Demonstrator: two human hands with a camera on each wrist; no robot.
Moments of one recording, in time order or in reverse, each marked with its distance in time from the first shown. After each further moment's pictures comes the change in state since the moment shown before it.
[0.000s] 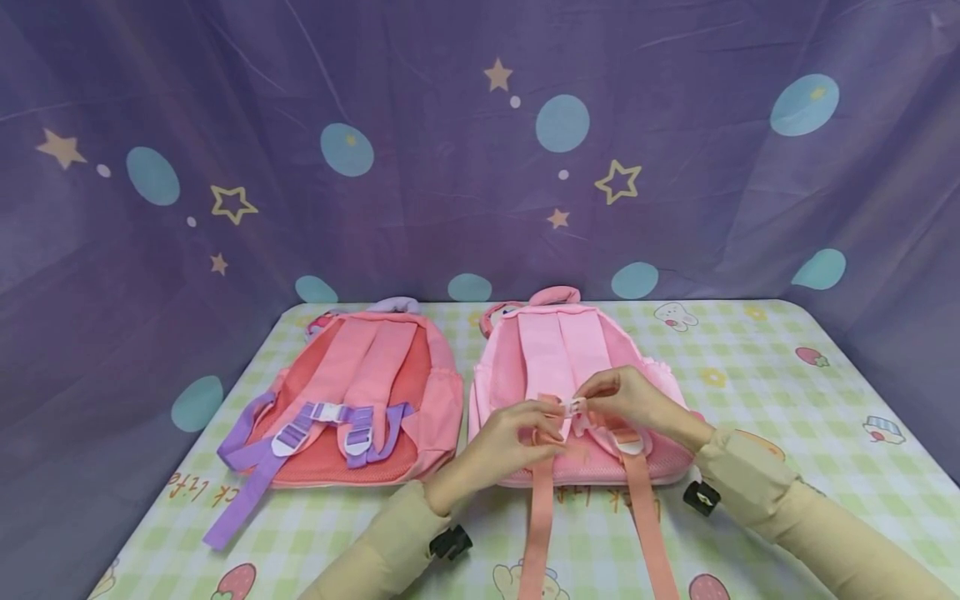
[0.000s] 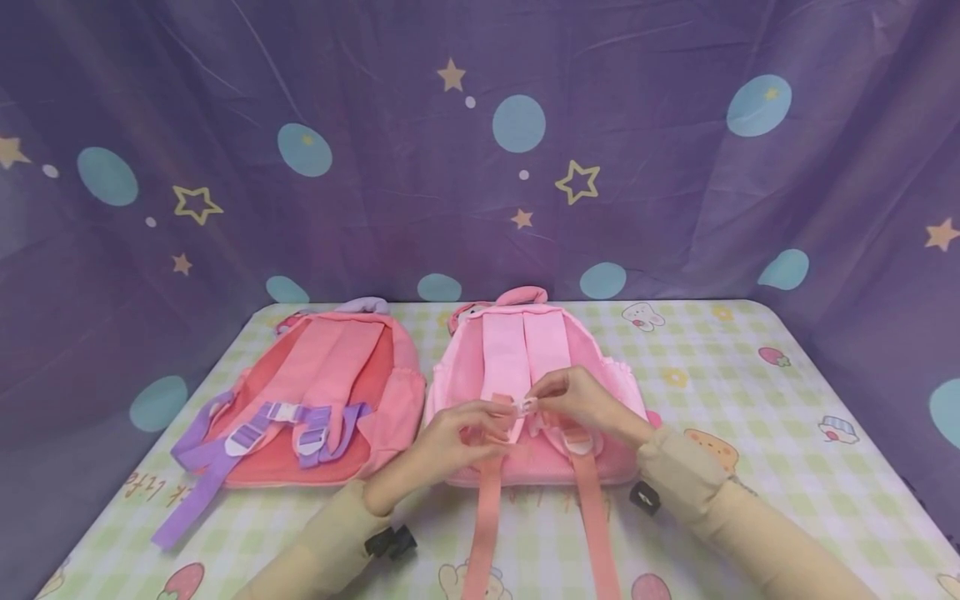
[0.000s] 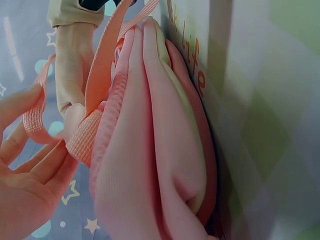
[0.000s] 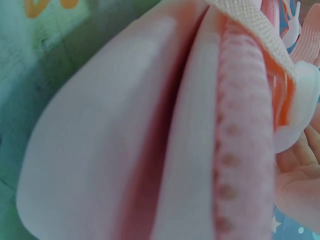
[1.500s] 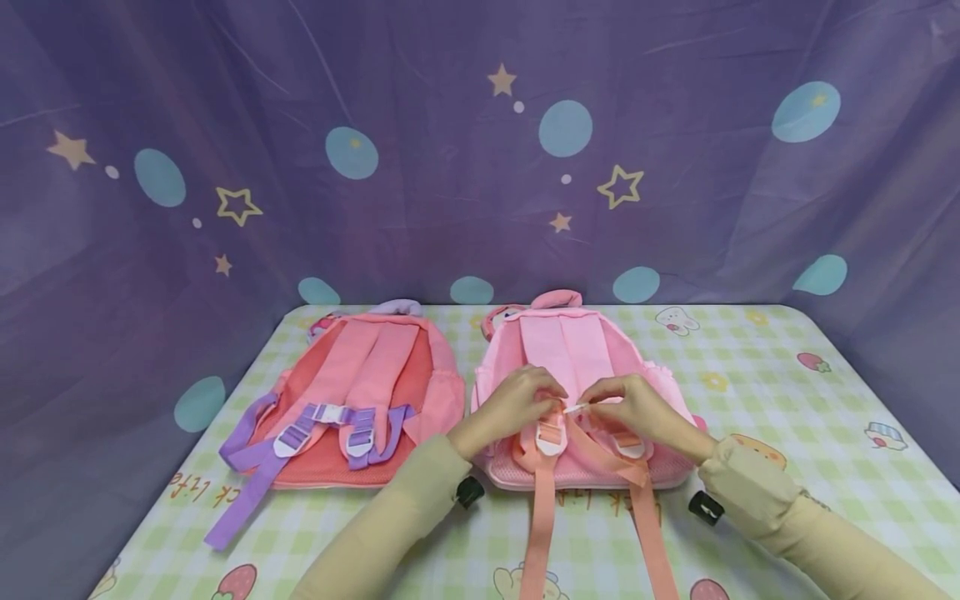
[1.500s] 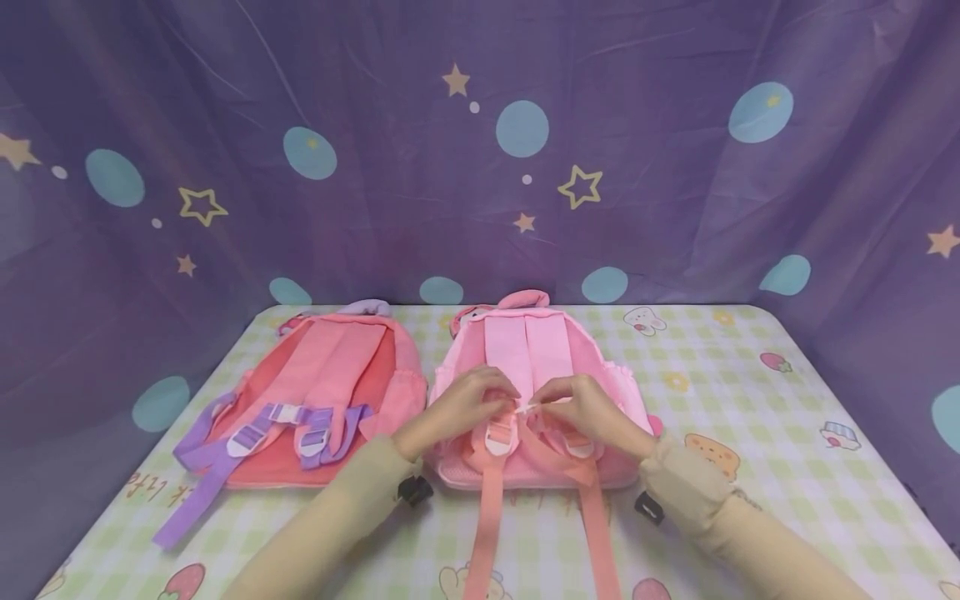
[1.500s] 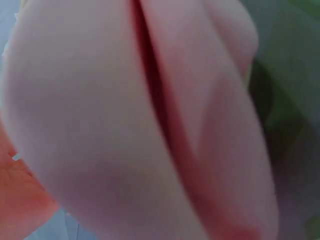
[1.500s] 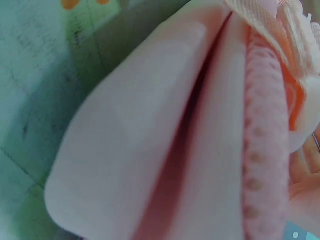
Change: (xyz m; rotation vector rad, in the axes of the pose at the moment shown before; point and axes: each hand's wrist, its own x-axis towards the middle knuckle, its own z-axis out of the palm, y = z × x) left_hand 0.050 -0.042 -0.006 0.414 -0.092 0.034; right_hand -0.009 -0.002 0.002 -0.188 0.085 -0.178
